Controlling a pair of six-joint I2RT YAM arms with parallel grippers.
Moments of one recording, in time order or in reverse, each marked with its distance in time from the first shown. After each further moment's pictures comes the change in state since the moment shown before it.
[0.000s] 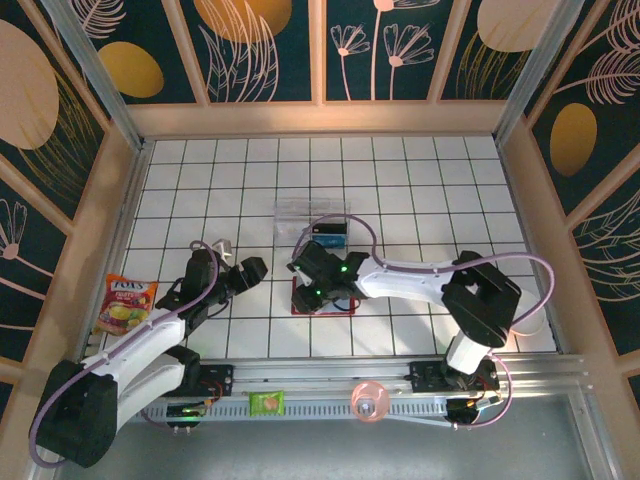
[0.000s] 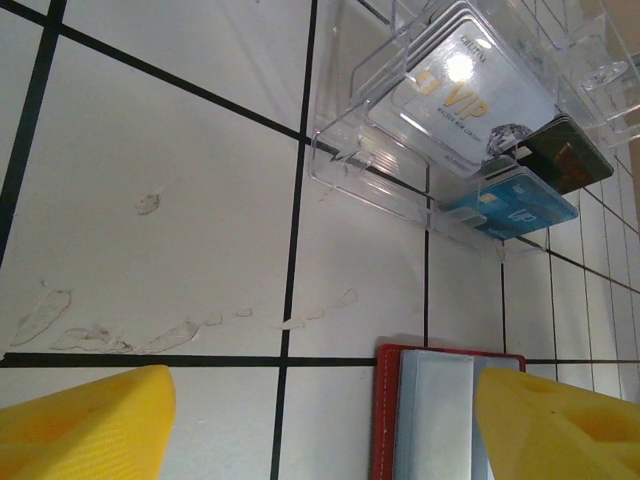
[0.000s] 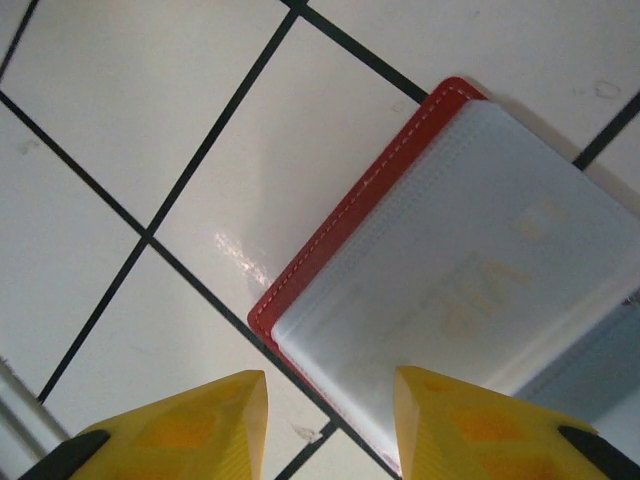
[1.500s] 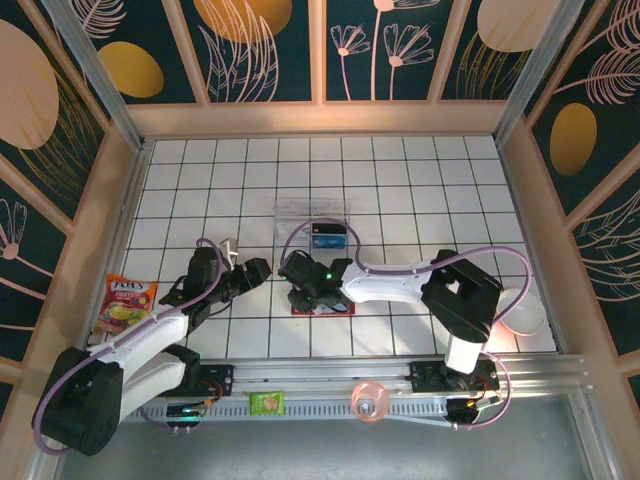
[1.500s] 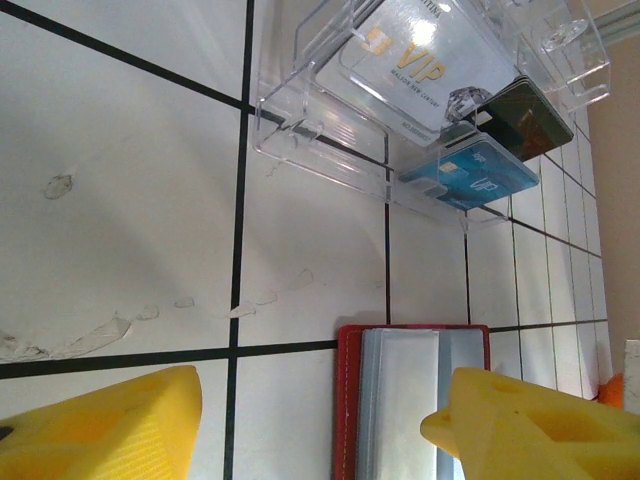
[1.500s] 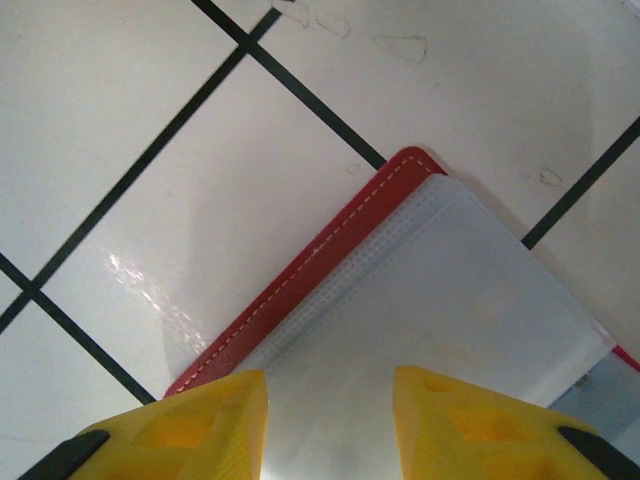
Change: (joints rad) left arm 0.000 0.067 0.000 0.084 0.101 0.000; right arm 0.057 0.083 0.036 0.017 0.214 -0.090
